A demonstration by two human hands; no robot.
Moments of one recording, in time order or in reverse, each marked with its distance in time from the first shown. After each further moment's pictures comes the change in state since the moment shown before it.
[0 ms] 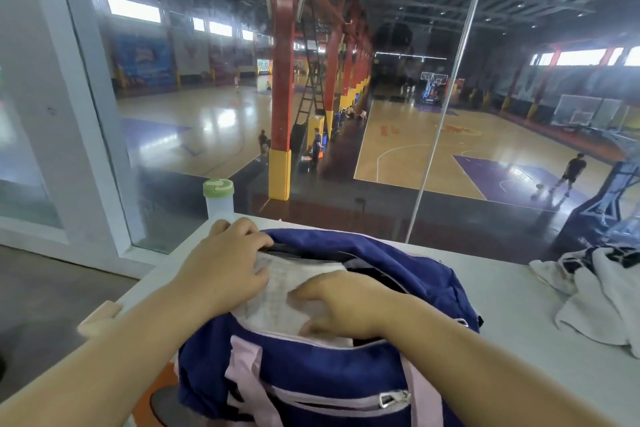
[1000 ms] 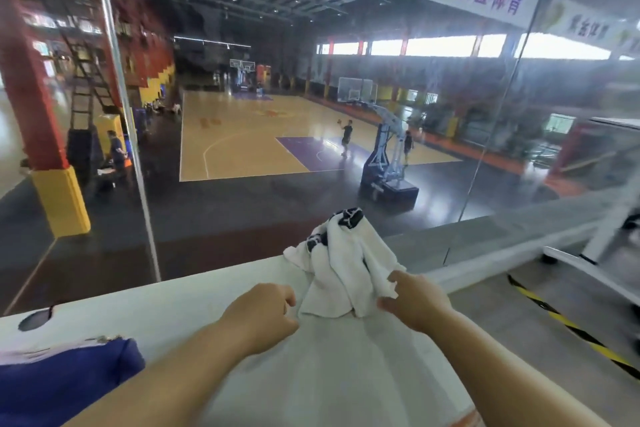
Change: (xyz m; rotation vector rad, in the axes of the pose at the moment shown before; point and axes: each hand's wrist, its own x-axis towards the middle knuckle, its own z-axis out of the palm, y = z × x) left_hand 0.150 0.400 0.206 -0.325 -0.499 0.453; right_hand -0.345 0.357 0.052 0.242 0.261 1.332
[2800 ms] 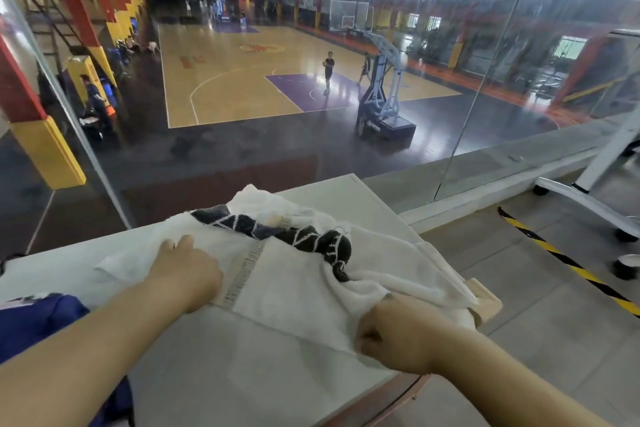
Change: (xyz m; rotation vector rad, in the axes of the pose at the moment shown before) left_hand 0.020 -0.039 0.019 0.865 -0.253 -0.145; right_hand -0.076 0.019 0.028 -0.103 -0.338 -0.444
